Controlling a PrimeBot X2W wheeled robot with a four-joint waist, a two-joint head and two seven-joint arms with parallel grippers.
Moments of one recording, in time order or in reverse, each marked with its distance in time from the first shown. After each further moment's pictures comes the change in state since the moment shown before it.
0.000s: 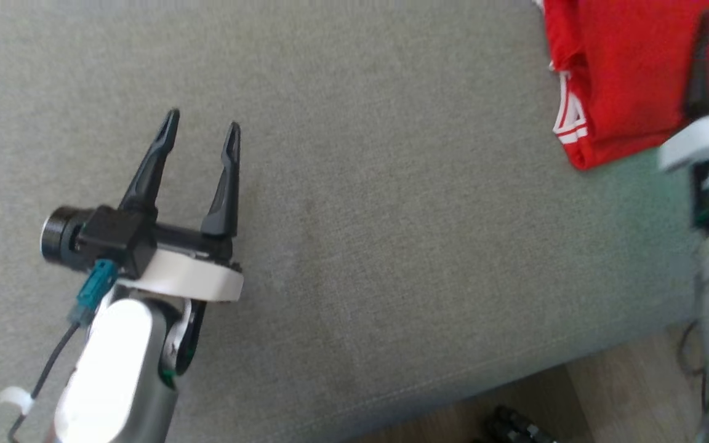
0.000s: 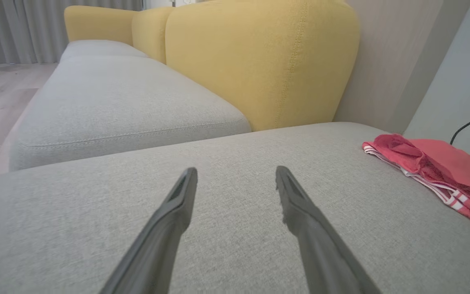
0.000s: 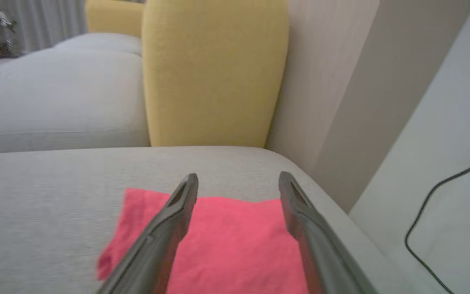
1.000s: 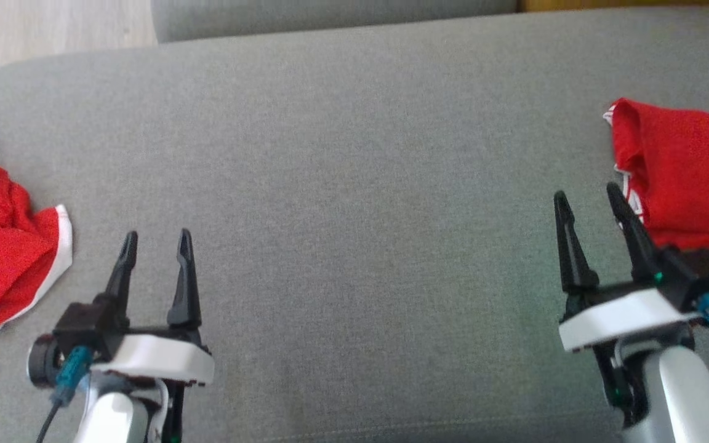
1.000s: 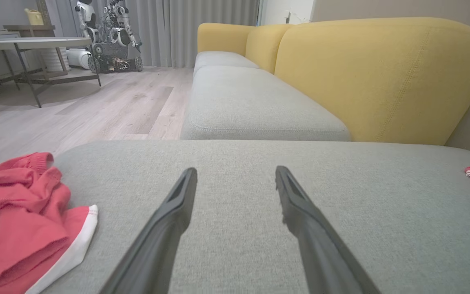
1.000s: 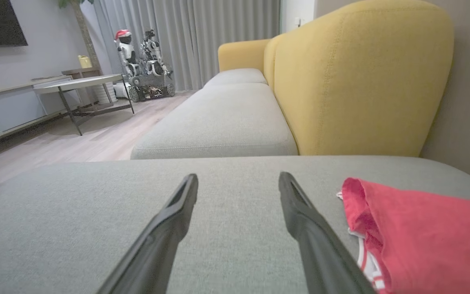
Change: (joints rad) left arm 0.267 -0.014 0.099 0.025 -0.082 0.088 -0.009; right arm 0.634 0.161 0.191 -0.658 0.087 0.000 0.189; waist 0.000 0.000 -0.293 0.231
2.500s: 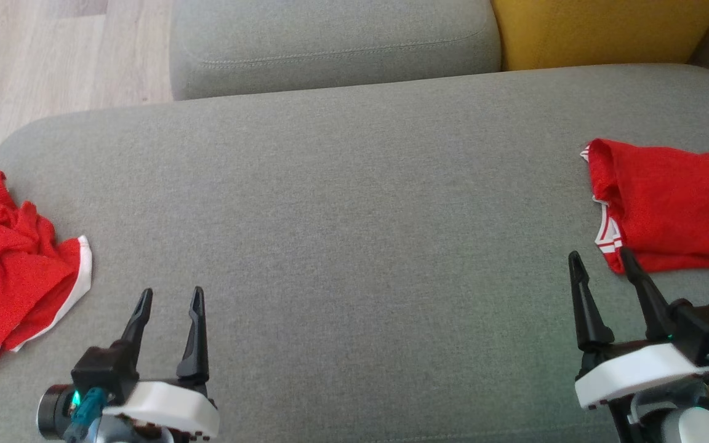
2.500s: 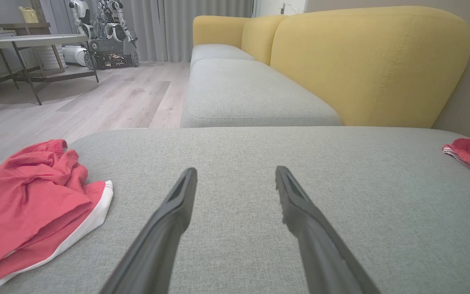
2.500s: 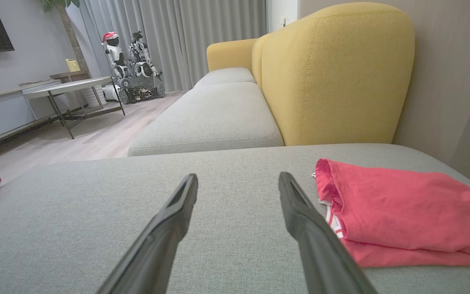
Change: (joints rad) left arm 0.137 0.030 -0.040 -0.028 -0.009 0.027 0.045; right arm 0.197 0.012 -0.043 -0.111 0.018 0.000 0.077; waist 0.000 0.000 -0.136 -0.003
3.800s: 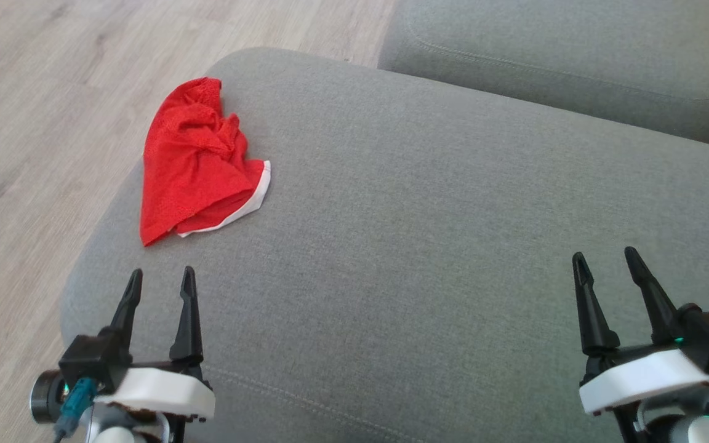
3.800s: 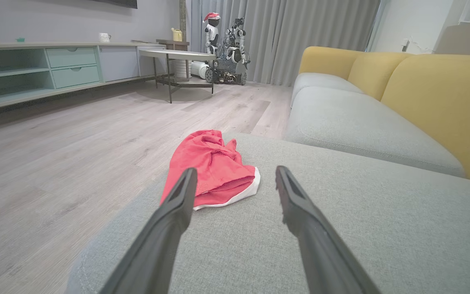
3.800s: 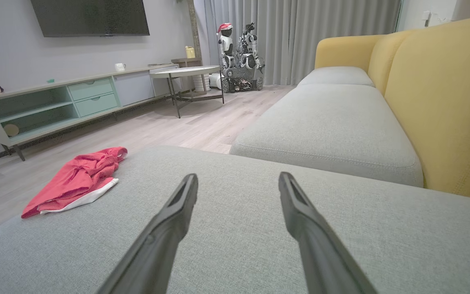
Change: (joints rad) left arm -0.039 0.002 0.006 -0.004 -0.024 0.007 -0.036; right arm 0.037 0.002 -0.003 -0.080 0.005 0.000 0.024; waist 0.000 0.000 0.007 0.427
